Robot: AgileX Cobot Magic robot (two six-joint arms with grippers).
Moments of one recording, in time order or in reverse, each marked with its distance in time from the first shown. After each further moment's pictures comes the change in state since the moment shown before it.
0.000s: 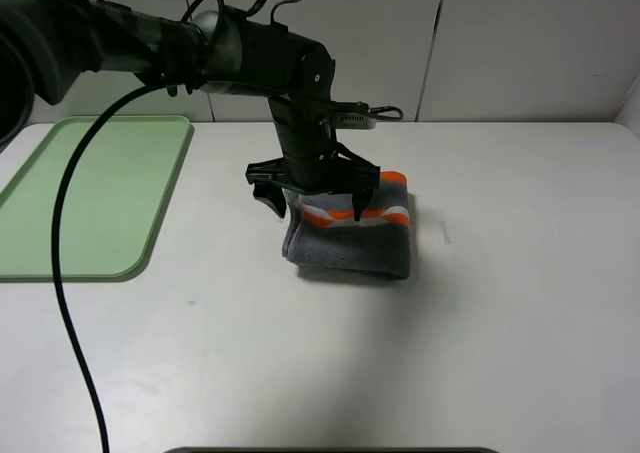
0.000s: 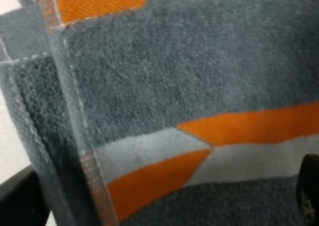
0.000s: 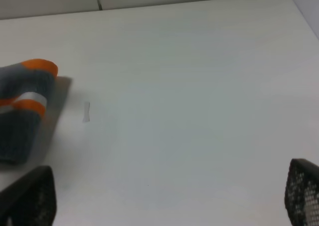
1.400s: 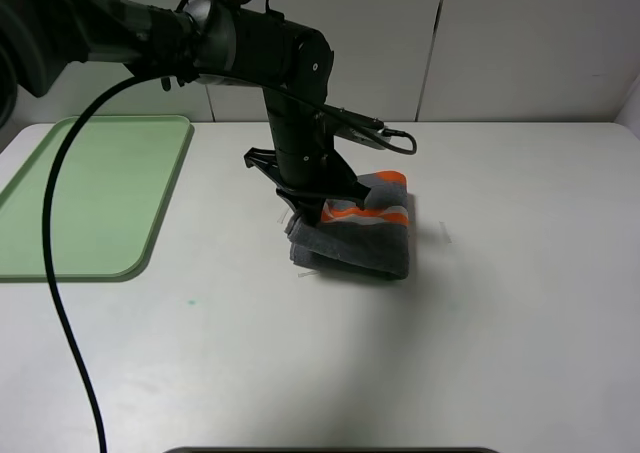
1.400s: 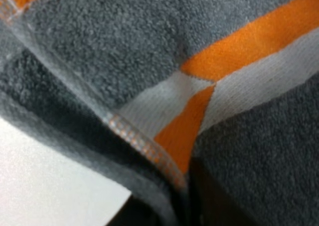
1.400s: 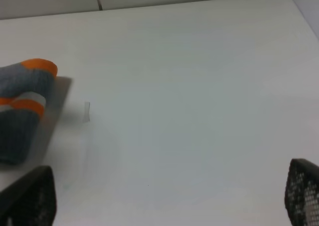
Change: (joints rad) left arm 0.000 -0.023 0.000 -0.027 0.112 0.388; right arm 0.000 0.000 0.000 0.000 0.000 0.000
